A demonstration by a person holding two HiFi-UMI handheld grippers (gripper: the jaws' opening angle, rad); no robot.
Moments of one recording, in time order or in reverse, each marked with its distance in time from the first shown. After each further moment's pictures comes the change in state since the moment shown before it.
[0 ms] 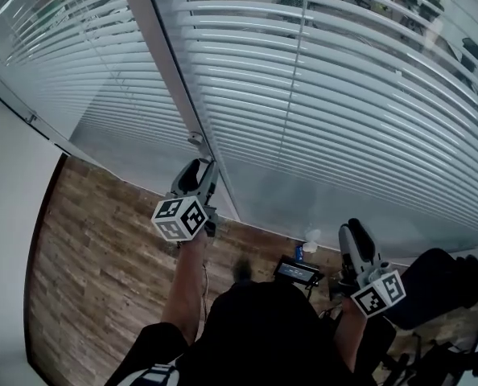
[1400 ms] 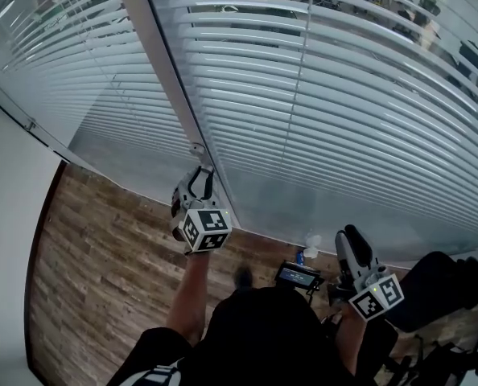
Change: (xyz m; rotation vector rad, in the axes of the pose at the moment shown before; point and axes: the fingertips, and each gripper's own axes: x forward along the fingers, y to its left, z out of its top) left arm 0.004 -0.001 -0.014 0.865 0.219 0.284; right arm -0.003 0.000 -0.009 -0.018 0.026 -0.003
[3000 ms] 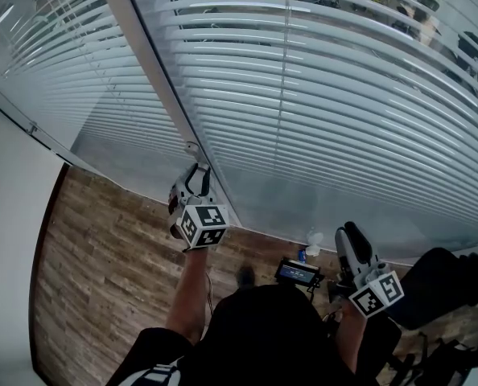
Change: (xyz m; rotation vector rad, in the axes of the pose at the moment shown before) left arm 0.010 0.005 0.003 0.020 0.017 0.011; right arm 0.002 -0.011 0.000 0.017 -0.017 -0.003
